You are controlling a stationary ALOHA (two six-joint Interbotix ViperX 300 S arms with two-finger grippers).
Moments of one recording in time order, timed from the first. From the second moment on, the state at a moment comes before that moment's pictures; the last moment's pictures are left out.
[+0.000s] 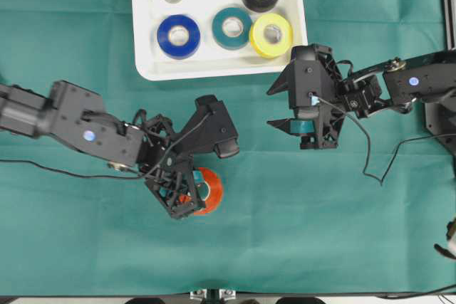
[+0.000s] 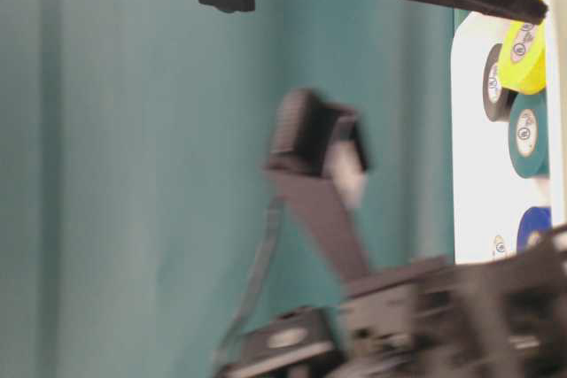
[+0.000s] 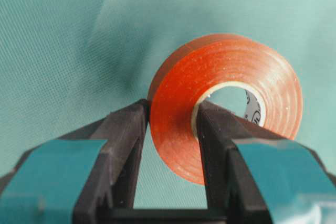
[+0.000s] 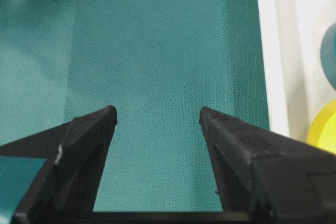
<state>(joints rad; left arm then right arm) -0.27 0.21 0.35 -0.02 0.53 -0.67 0.06 -0.15 0.88 -0.58 0.05 0.75</state>
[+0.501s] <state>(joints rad) -0.18 0.16 0.35 -0.02 0.60 -0.47 0.06 -0.15 0.88 -0.58 0.05 0.75</state>
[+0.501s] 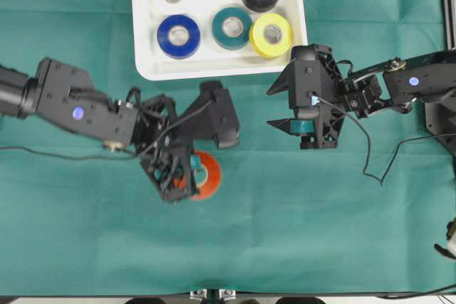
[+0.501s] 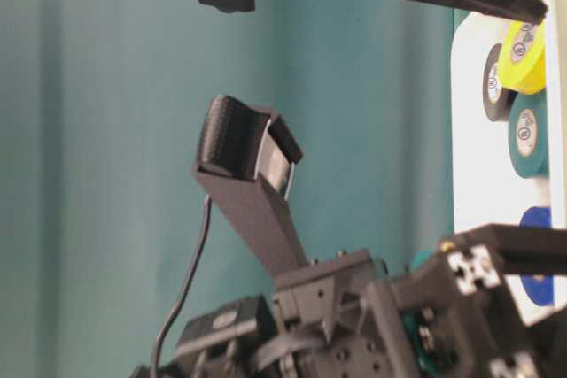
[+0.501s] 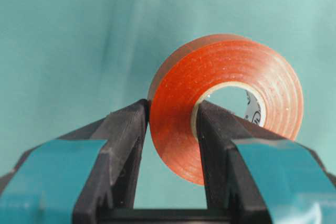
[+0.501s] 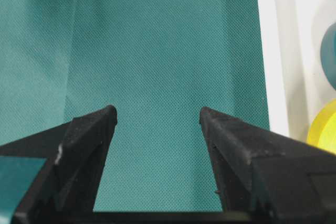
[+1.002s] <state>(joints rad) 0.02 0.15 0.35 -0.02 0.60 -0.29 0.06 -0.15 0.88 -0.58 0.05 0.75</state>
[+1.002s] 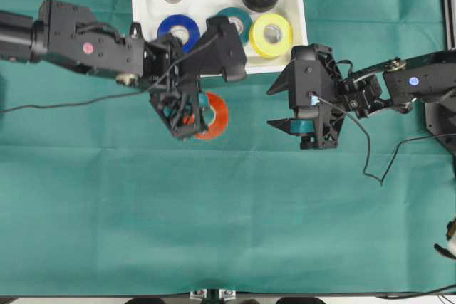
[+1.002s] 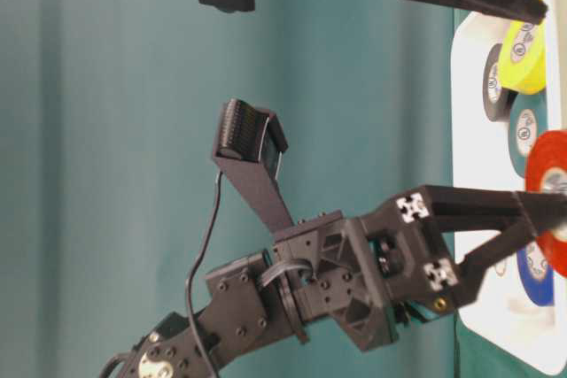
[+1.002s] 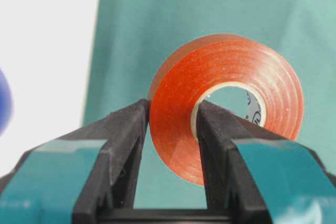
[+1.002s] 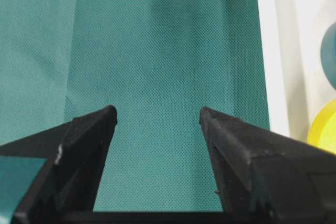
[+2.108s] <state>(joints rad) 0.41 0.21 0.35 -0.02 0.30 0.06 0.06 -0.15 0.86 -0.58 0.05 0.75</state>
